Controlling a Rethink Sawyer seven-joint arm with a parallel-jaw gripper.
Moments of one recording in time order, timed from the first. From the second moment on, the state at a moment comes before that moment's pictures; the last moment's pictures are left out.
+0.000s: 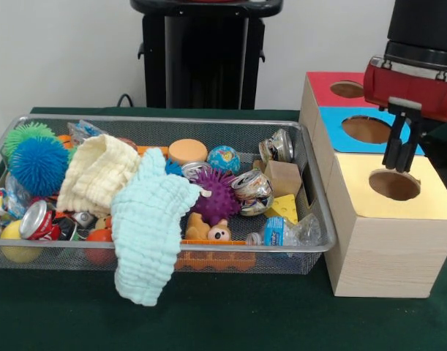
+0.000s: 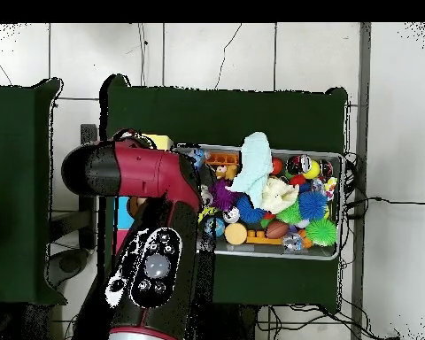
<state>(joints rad) 0.23 -0.50 -0.32 1.33 0.26 0.53 2.35</state>
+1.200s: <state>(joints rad) -0.04 -0.71 -0.24 1.55 0.20 0.52 2.35</state>
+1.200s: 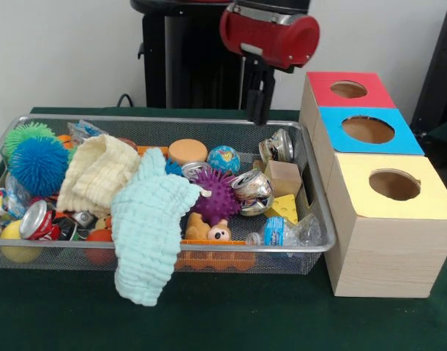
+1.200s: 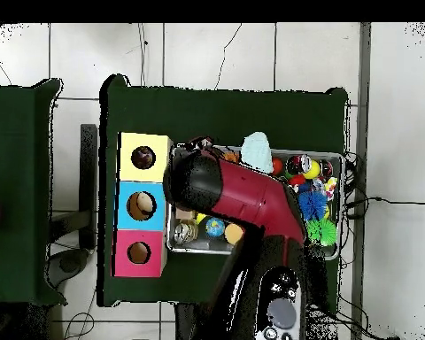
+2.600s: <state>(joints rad) -0.34 -0.81 0.00 1.78 0.09 0.54 2.35</state>
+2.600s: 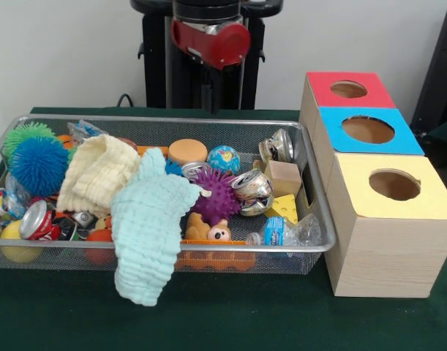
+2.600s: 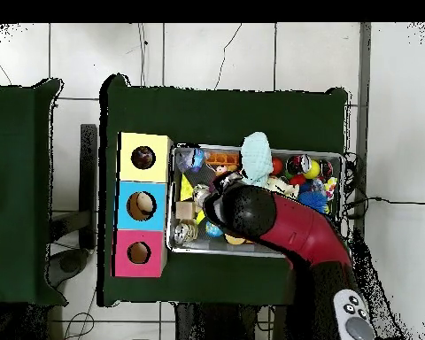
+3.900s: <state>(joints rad) -0.49 -0.83 0.08 1.75 -0.14 0.53 2.35</state>
